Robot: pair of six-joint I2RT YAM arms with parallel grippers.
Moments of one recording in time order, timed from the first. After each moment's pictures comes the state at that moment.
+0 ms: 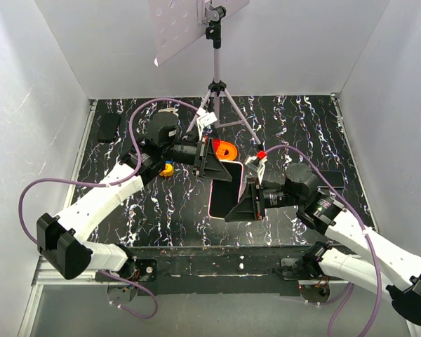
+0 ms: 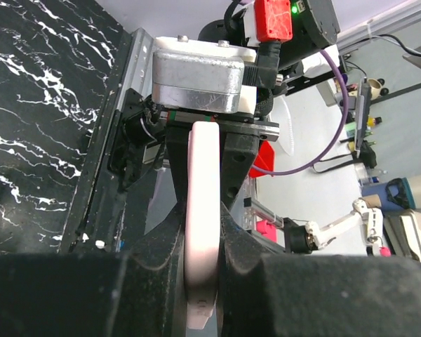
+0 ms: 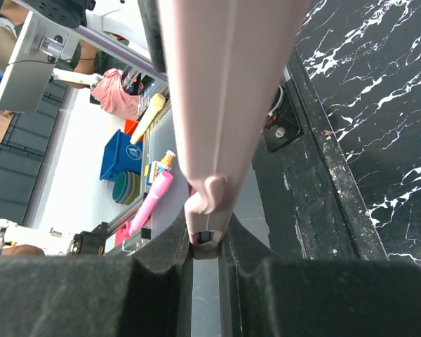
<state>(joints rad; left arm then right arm) -0.66 1.31 1.23 -0.20 1.03 -0.68 0.81 0.83 0.66 -0.01 -0.84 0.75</state>
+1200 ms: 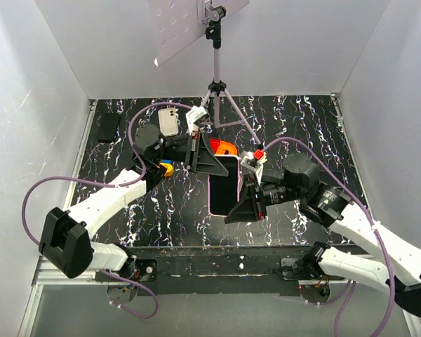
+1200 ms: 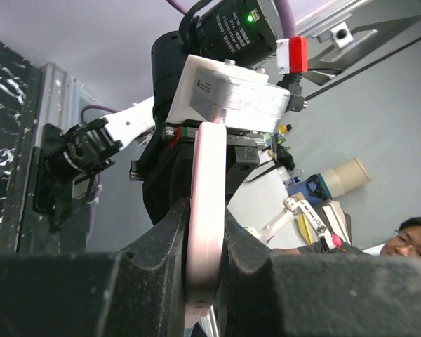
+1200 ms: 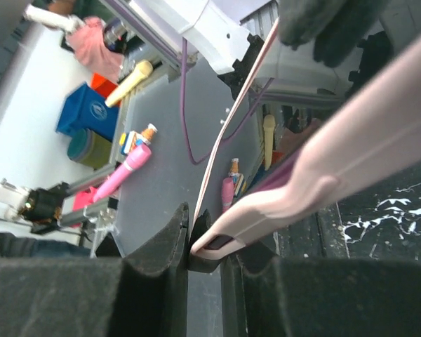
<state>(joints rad) -0.62 1.33 1.01 0.63 1.17 -1.29 0.85 0.86 0.83 -0.15 -0.90 0.51</state>
